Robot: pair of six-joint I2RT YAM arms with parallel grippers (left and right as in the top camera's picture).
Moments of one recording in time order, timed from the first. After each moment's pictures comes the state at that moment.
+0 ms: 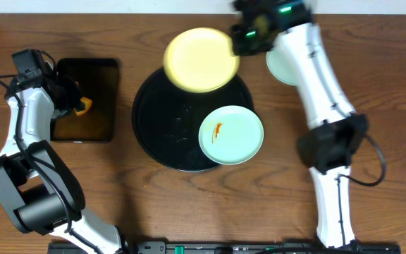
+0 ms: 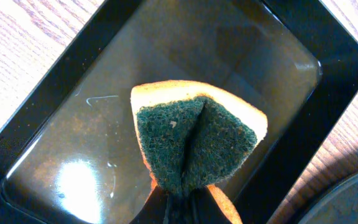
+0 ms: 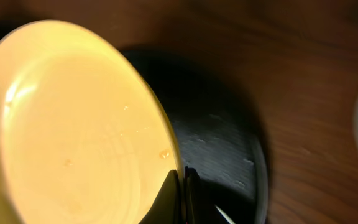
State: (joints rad) left arm 0.41 1.85 1.37 -0.65 0.12 -0.30; right arm 0.27 2.39 2.58 -1.32 -0.36 0.21
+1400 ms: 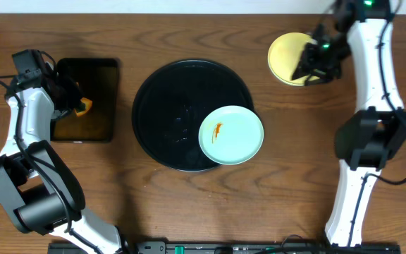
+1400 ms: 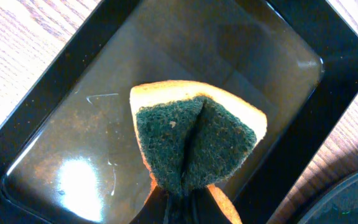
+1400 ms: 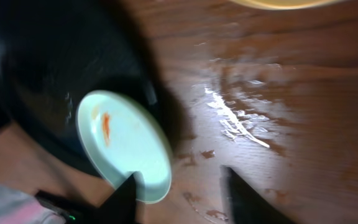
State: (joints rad) left arm 0.41 1.85 1.37 -0.66 0.12 -0.30; right arm 0.02 2.34 2.42 -1.69 -0.39 0.13
